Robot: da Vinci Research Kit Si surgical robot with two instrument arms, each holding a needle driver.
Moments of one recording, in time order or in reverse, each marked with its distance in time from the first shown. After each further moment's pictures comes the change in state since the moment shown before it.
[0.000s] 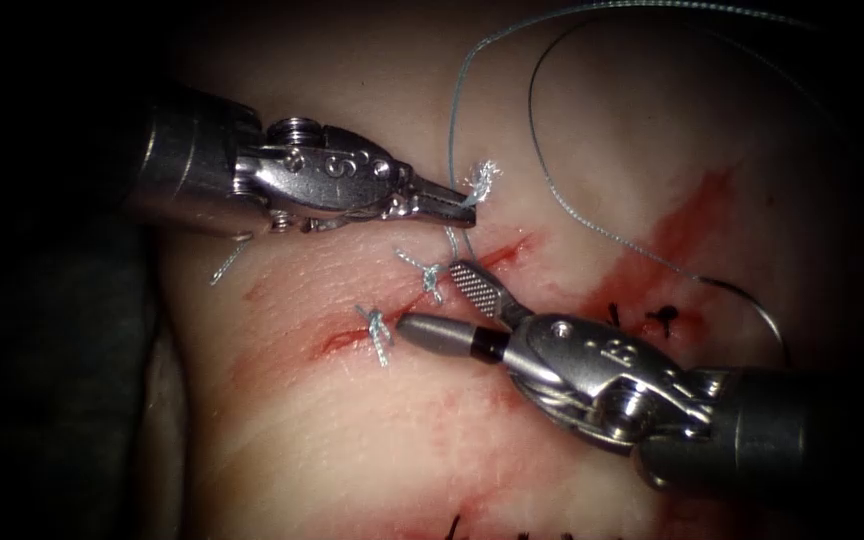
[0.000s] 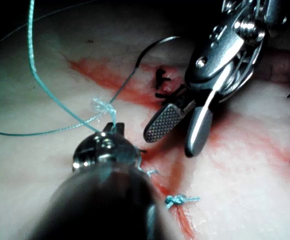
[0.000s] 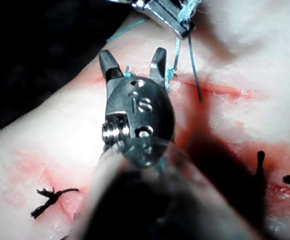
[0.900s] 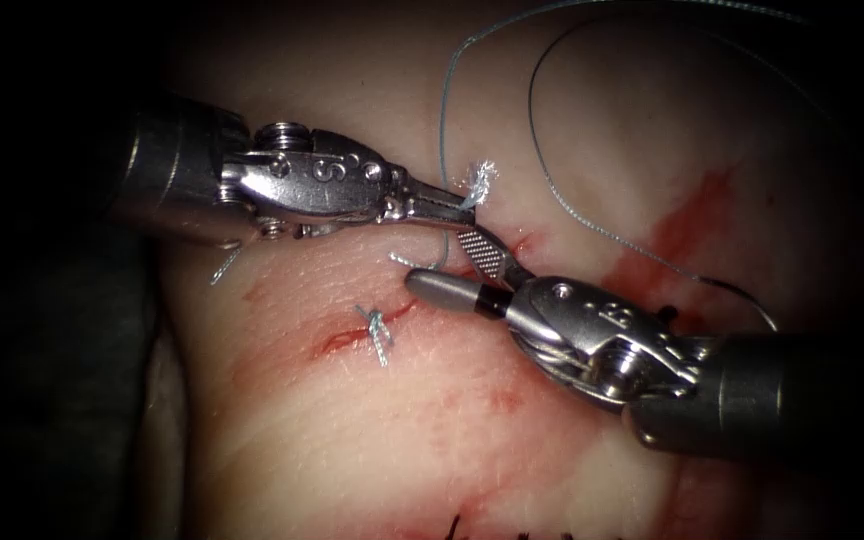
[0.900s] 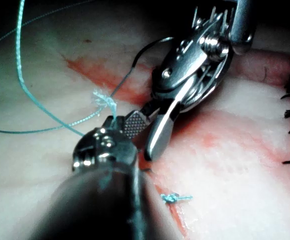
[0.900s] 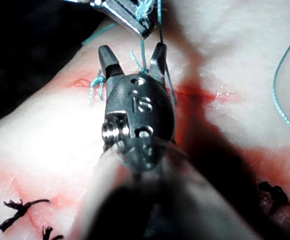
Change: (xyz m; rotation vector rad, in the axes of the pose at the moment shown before) right arm -0.001 0.003 0.002 -0.005 0.005 -0.003; left arm 0.001 0.001 -0.001 -0.015 0.038 -0.007
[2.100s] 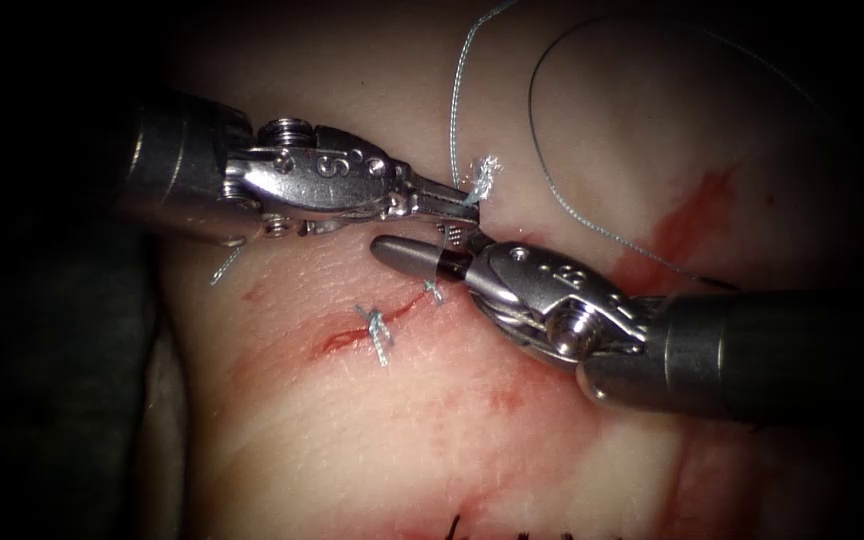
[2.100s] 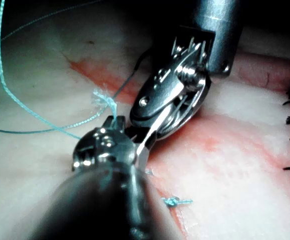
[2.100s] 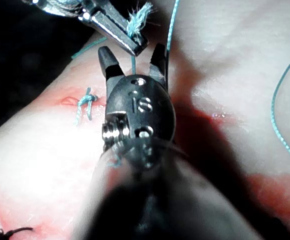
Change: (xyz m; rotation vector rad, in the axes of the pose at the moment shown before) right arm 0.000 0.001 0.004 0.014 -0.006 -0.036; left arm 0.000 0.000 0.000 -0.002 0.006 -0.014
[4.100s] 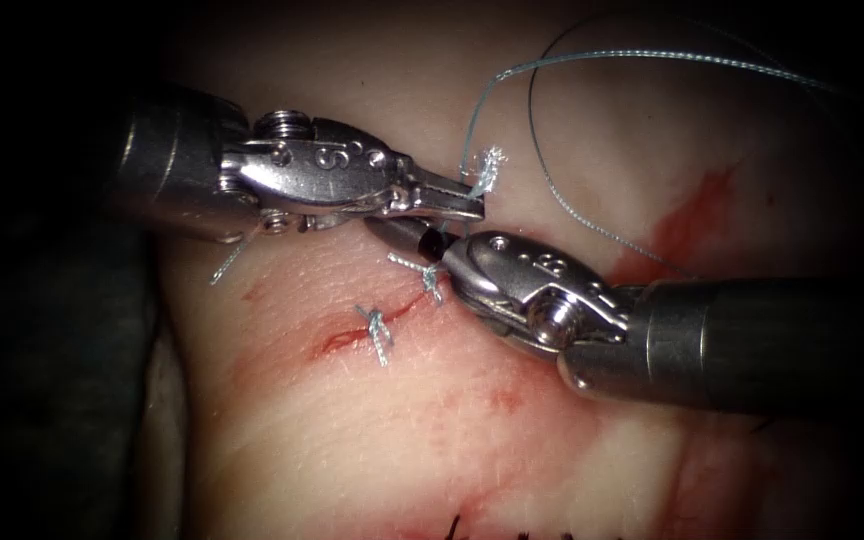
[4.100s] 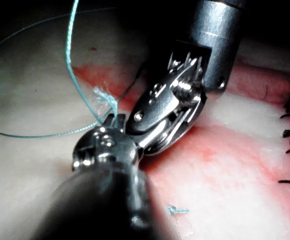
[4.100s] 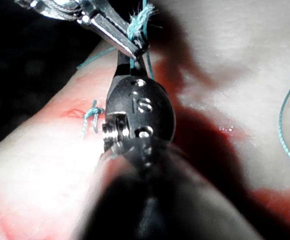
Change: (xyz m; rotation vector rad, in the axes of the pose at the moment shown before) right arm 0.000 0.000 0.001 0.074 -0.009 0.026; left arm 0.002 0.000 -0.001 -0.006 0.036 -0.025
